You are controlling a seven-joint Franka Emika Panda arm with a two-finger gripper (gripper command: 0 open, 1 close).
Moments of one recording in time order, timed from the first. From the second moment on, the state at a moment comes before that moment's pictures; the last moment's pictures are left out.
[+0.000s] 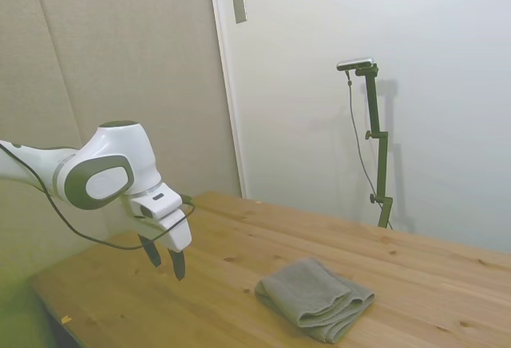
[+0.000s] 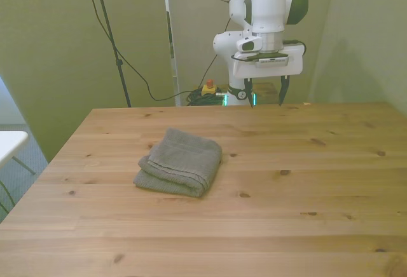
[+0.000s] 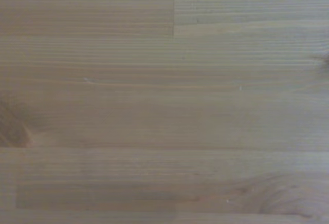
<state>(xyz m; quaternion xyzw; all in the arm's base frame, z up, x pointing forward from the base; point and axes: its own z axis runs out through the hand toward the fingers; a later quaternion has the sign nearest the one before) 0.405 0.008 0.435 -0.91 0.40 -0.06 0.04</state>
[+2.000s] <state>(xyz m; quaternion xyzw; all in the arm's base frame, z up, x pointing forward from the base) 0.424 -0.333 0.360 -0.81 0.51 -0.11 0.27</state>
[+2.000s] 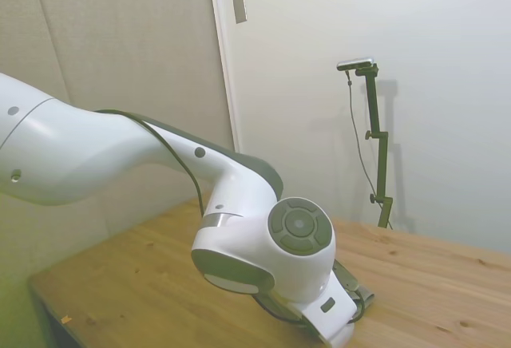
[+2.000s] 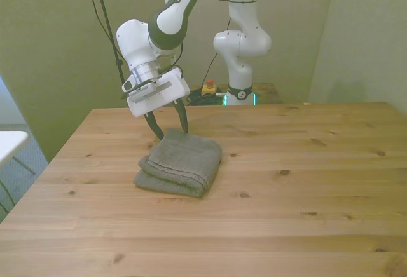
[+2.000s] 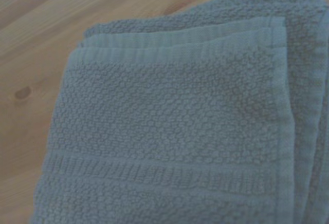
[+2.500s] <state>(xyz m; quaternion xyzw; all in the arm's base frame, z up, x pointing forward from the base) 0.421 -0.342 0.352 -0.80 0.52 -0.11 0.28</state>
